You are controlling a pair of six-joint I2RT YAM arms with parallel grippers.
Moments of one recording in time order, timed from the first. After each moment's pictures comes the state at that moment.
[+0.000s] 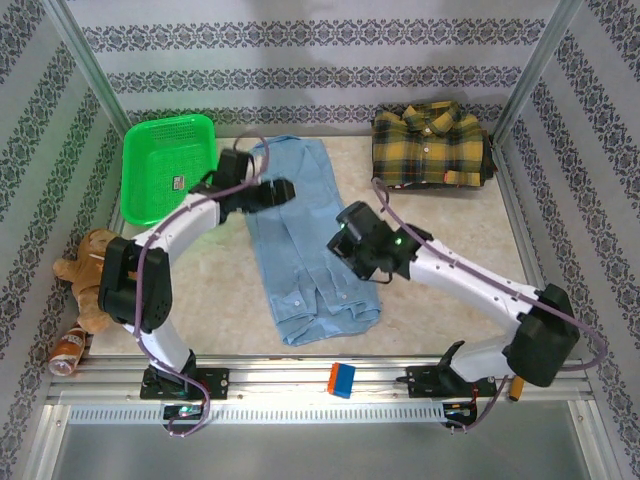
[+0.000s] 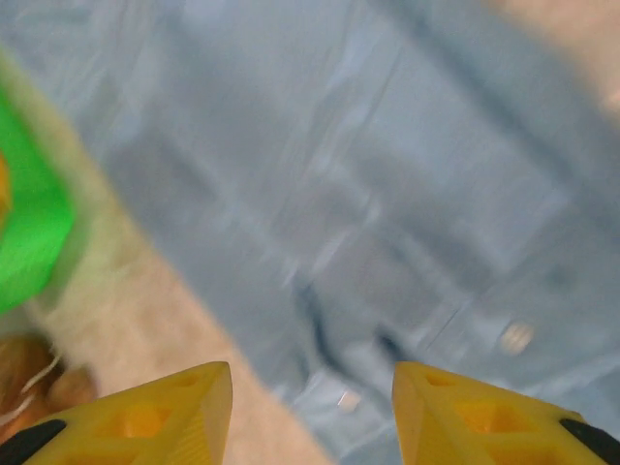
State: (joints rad) left arm -0.28 1.70 1.23 -0.35 0.42 -0.55; right arm 0.76 1.39 1.11 -0.73 0.05 1.36
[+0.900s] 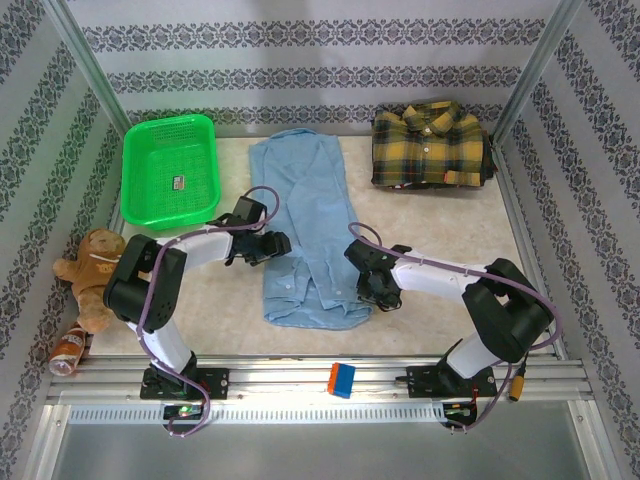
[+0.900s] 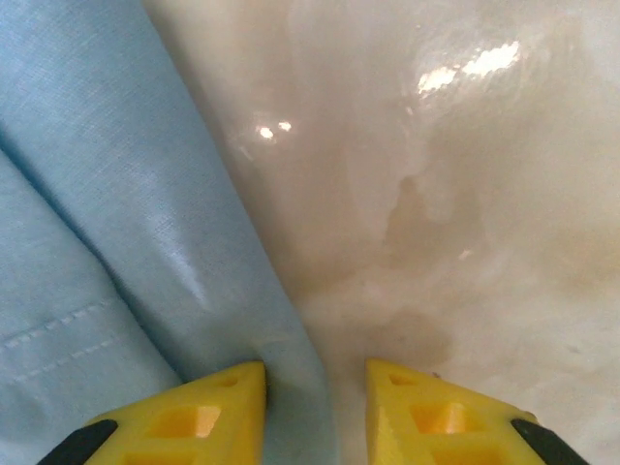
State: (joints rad) left arm -0.34 1.73 0.94 -0.28 0.30 -0.65; right arm 0.72 1.55 0.80 -0.69 0.04 1.06
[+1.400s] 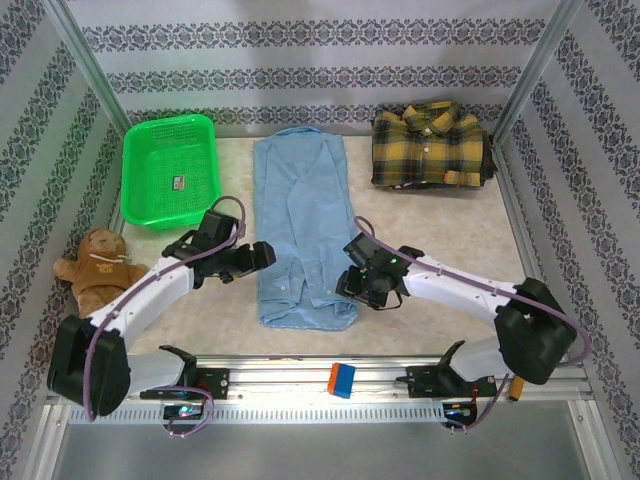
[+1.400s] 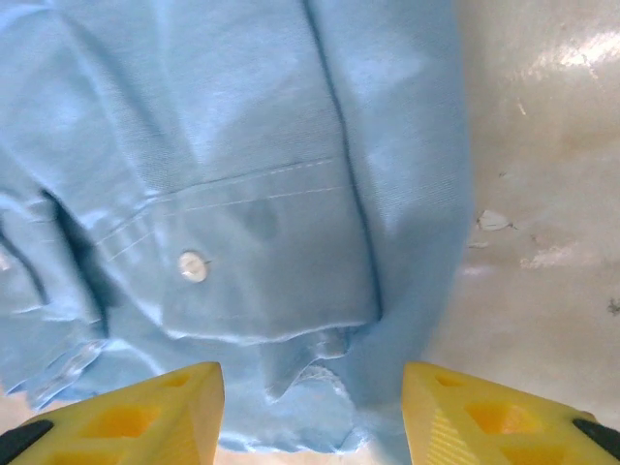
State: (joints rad) left arm -0.33 1.20 0.75 -0.57 0.32 -0.69; right arm 0.75 1.38 0.82 -0.65 -0.16 1.09
